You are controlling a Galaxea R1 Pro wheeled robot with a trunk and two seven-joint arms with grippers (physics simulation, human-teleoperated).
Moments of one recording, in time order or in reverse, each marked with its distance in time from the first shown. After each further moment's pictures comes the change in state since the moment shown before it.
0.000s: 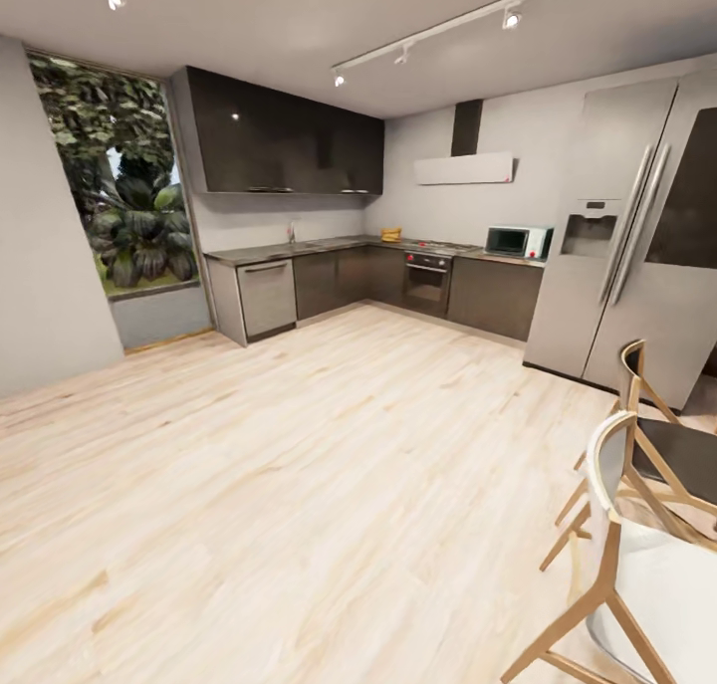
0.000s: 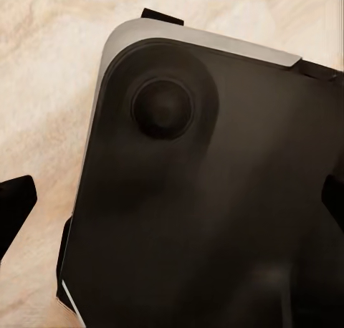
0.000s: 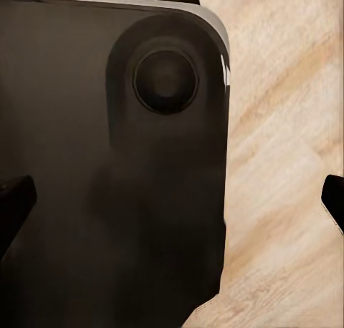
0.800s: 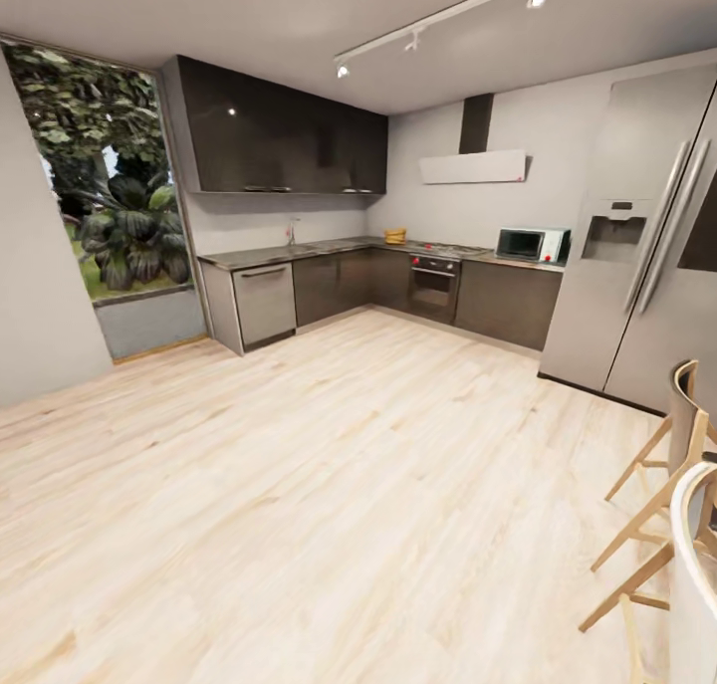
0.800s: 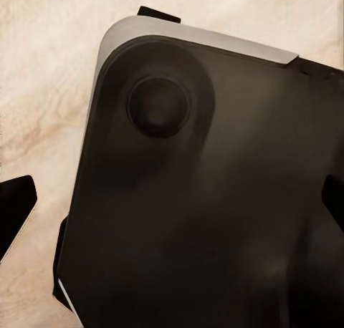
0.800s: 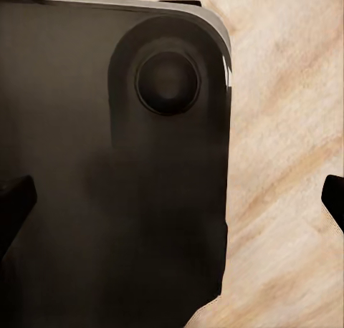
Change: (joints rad) left arm 0.000 -0.004 0.000 0.001 -0.001 0.002 0.000; right arm 0.000 0.002 -0.001 0.000 0.000 -0.003 0.000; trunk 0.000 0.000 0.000
